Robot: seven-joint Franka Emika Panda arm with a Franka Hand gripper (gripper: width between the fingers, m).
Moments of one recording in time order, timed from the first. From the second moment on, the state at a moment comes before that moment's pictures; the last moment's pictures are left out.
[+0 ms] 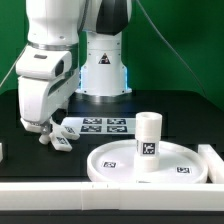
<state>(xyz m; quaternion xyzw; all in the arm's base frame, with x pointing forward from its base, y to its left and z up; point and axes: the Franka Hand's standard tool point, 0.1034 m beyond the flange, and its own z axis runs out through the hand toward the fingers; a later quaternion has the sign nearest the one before) 0.440 -0.127 0.039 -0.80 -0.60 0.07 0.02</state>
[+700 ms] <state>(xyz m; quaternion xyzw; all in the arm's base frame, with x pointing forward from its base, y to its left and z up) 0.431 -0.135 0.029 -0.78 -0.63 0.06 0.02</state>
